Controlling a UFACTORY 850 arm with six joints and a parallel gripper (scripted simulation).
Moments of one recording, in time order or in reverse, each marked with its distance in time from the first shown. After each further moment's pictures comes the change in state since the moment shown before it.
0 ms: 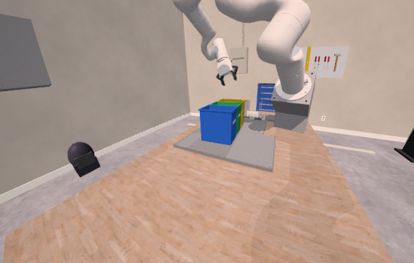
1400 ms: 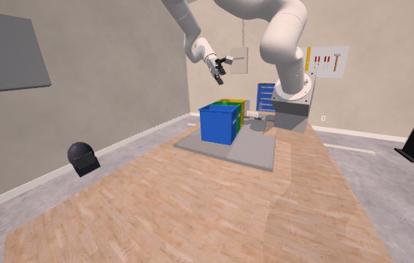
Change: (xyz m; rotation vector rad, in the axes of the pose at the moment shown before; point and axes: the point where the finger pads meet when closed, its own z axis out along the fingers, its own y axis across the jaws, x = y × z) arm -0.138 0.018 0.017 -0.268 0.080 0.813
